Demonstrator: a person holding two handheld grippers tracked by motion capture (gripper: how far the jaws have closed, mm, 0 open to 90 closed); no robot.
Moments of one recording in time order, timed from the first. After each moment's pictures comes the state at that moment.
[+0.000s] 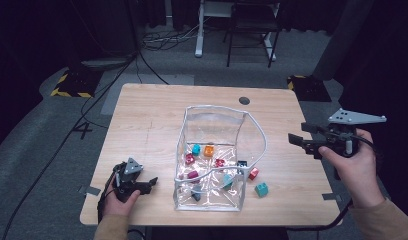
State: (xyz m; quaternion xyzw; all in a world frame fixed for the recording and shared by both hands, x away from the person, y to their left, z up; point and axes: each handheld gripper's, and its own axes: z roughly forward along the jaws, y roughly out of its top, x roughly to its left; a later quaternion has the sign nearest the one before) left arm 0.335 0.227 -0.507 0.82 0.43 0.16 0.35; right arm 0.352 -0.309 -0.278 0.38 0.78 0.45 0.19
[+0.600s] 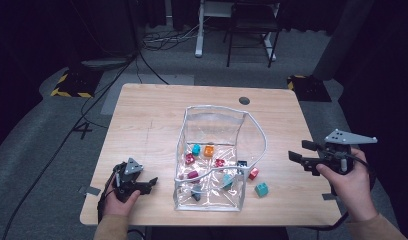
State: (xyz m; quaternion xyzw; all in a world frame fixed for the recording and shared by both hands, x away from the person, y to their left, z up) left arm 0.335 0.227 -0.507 0.82 0.43 0.16 0.35; right arm 0.340 -0.326 -0.335 0.40 0.78 0.44 0.18
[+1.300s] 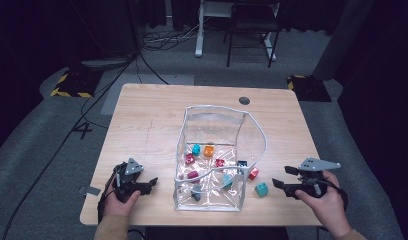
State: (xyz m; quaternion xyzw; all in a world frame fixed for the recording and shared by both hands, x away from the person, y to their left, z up) left arm 0.333 0.227 -0.507 0.82 0.43 0.16 0.34; right arm 0.323 -0.308 -0.428 0.38 0.83 0.39 0.15
